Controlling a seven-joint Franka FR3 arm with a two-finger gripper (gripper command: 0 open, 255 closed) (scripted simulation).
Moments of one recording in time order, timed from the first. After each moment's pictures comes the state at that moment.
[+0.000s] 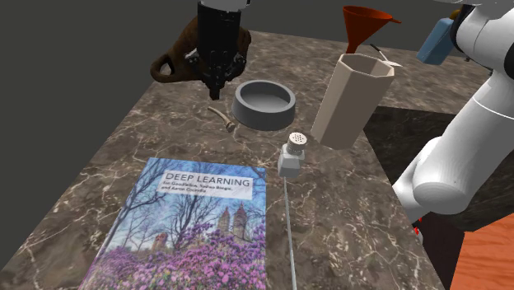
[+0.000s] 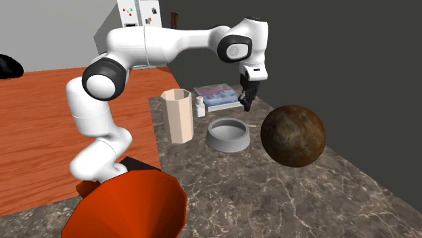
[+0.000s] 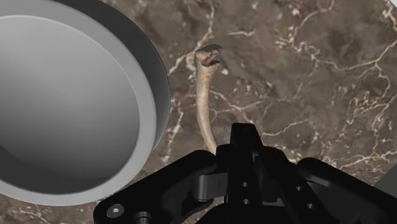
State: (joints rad) arm 0.14 0.08 0.53 -1.54 0.07 1.68 0.89
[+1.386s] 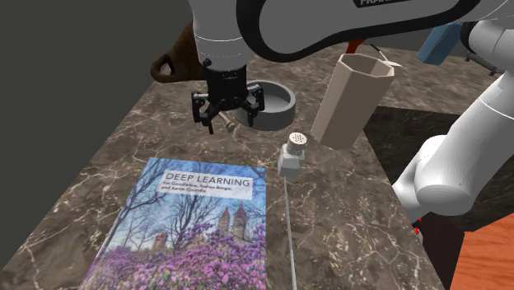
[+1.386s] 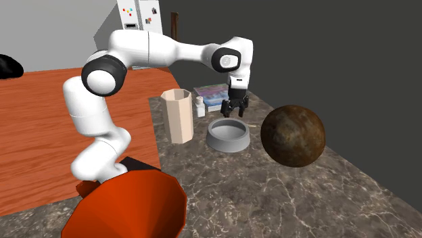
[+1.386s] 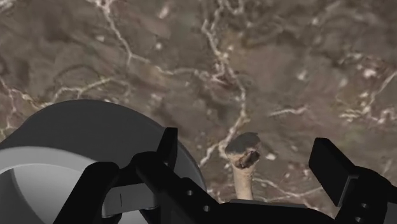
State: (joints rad) arm 0.21 0.03 0.57 -1.74 -0.08 1.69 1.23
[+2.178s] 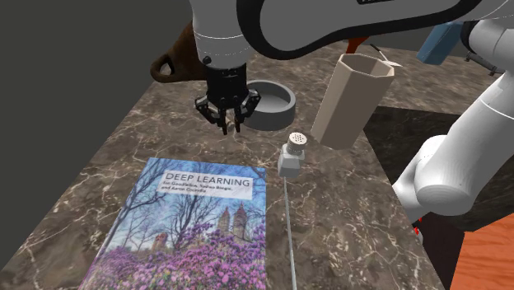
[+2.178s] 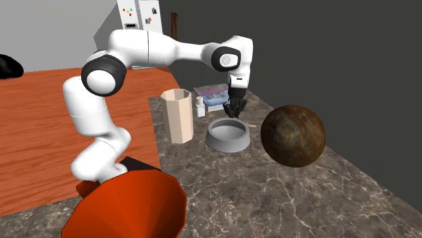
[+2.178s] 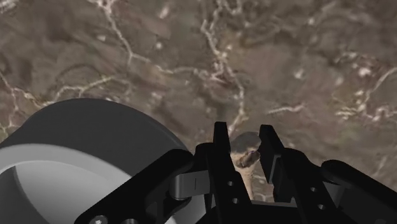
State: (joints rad) arm 0.21 0.03 0.57 -1.73 -0.08 1.68 1.23
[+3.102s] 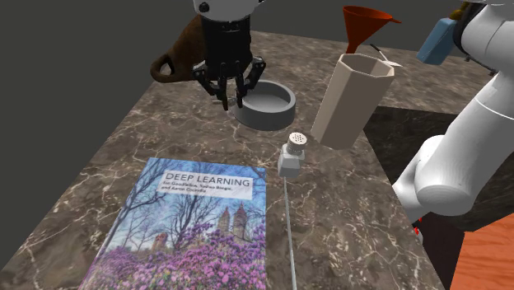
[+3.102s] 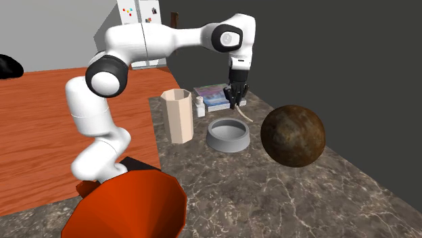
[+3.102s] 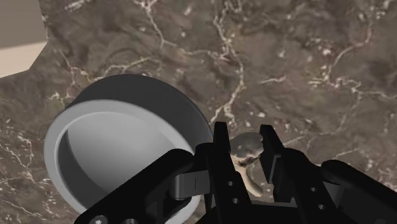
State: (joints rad) arm 0.22 0.06 0.58 -1.52 -0.10 1.49 1.23
